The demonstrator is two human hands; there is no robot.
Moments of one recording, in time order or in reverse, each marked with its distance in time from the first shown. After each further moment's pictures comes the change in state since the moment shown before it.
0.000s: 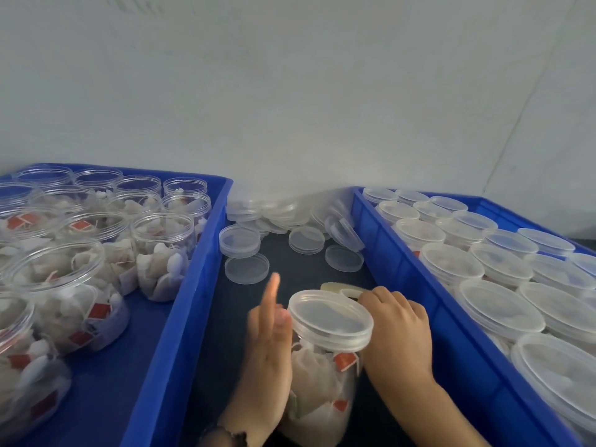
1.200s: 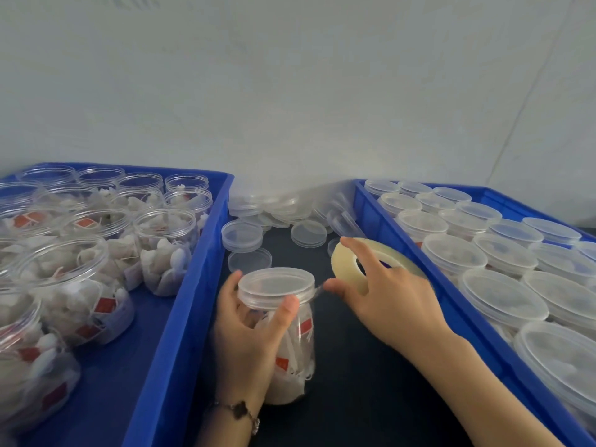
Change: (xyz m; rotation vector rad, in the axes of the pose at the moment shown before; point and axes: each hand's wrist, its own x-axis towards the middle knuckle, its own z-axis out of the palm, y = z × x) left_hand 0.017 -0.027 -0.015 -0.055 0.398 0.106; right_hand 0.026 0.011 -0.014 0.162 -0.035 -0.187
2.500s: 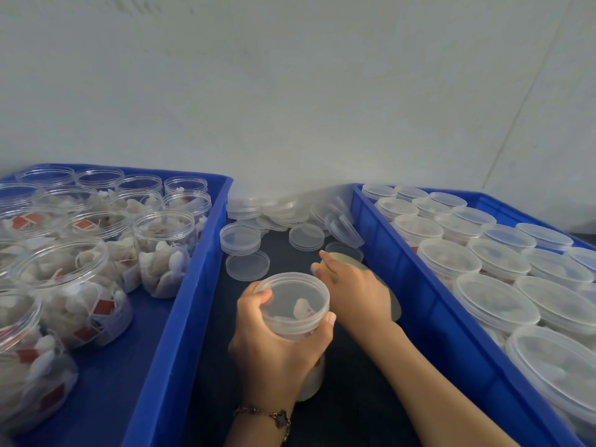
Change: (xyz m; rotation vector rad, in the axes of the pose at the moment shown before) left_hand -0.012 -0.007 0.029 0.360 0.167 0.392; right_hand 0.039 -0.009 0.040 -0.010 -0.175 0.120
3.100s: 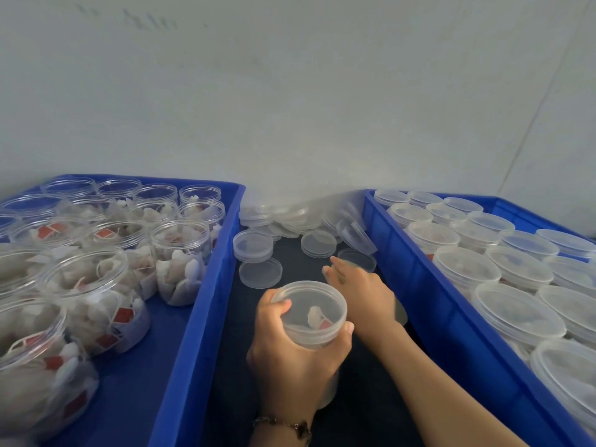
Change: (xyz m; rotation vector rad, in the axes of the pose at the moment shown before) left_hand 0.001 0.001 0.002 0.035 0.018 0.052; right_hand 0.020 -0.002 0.012 0.130 0.019 0.114
